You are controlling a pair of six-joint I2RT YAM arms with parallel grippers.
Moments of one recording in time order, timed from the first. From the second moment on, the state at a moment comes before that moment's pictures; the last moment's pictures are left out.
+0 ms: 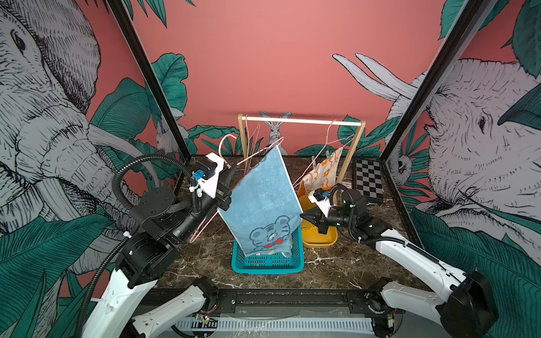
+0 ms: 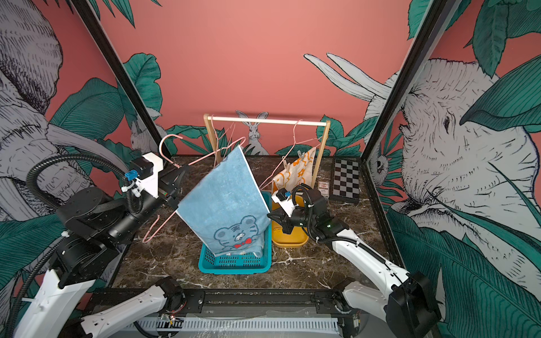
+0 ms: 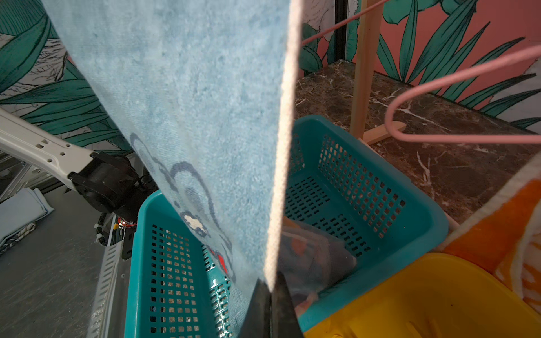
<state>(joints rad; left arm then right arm) -0.72 0.79 1.39 -0.48 -0.16 0.24 0.57 1.12 0.74 -0.08 -0.66 -0.09</state>
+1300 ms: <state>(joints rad) -0.72 0.75 1.35 -0.43 -0.28 0.26 0.64 1.19 0.75 -0.13 -0.52 -0.08</state>
